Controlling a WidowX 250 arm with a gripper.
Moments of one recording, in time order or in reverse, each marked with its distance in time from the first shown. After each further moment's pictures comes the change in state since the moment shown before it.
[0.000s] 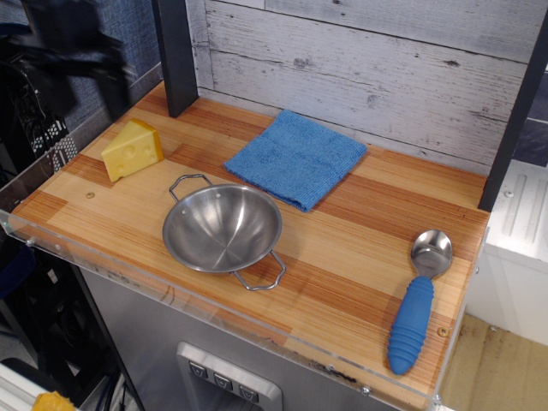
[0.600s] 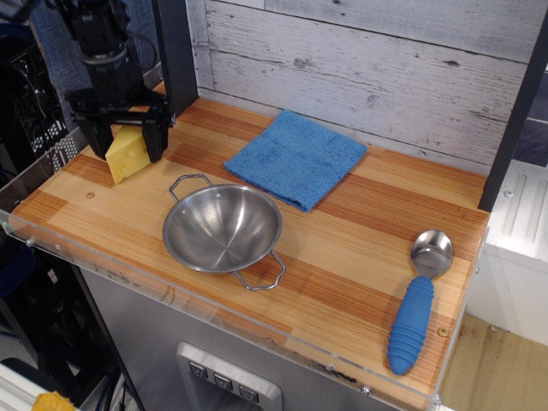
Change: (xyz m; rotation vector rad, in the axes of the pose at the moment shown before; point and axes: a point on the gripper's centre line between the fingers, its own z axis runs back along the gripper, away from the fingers) arm 0.019 0.001 -0.067 0.047 0.020 0.135
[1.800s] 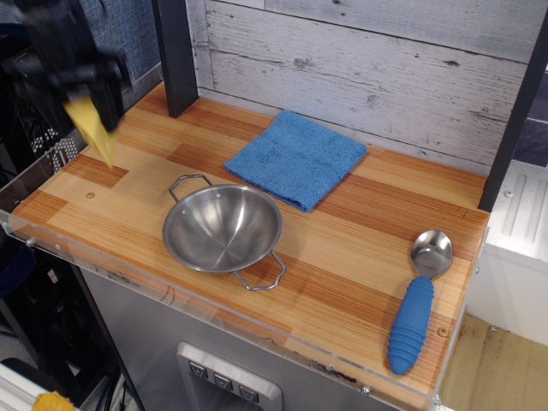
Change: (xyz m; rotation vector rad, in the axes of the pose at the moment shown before) arm -0.037 0.011 0.074 -0.052 -0.032 0.118
